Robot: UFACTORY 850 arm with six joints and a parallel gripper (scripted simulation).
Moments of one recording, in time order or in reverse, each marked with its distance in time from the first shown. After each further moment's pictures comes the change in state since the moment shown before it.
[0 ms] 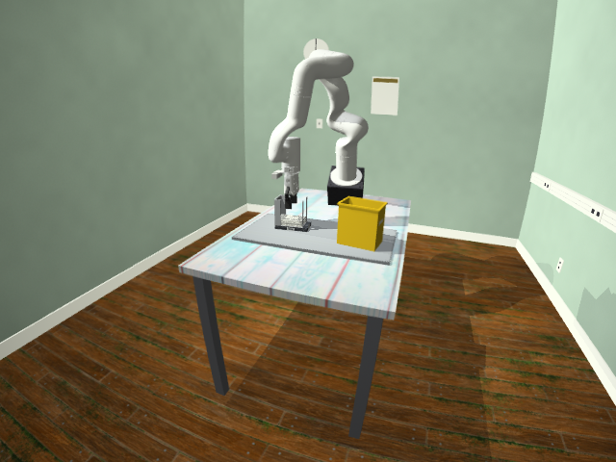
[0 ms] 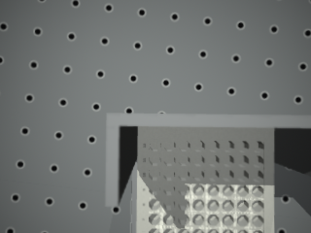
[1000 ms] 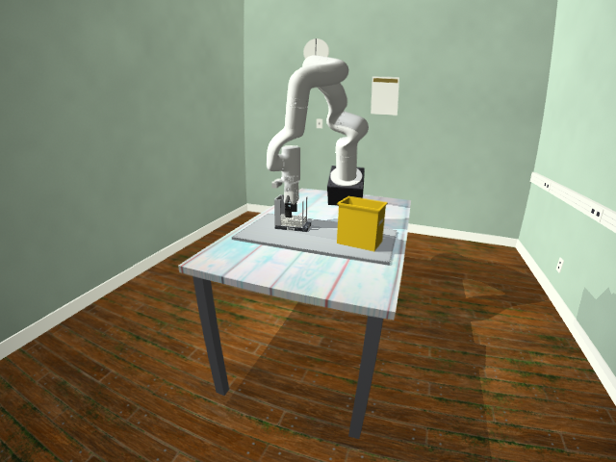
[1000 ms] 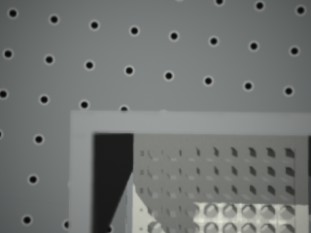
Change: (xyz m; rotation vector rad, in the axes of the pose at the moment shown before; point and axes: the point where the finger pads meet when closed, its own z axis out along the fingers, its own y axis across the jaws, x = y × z) arm 0.000 0.000 0.043 0.002 0.001 0.000
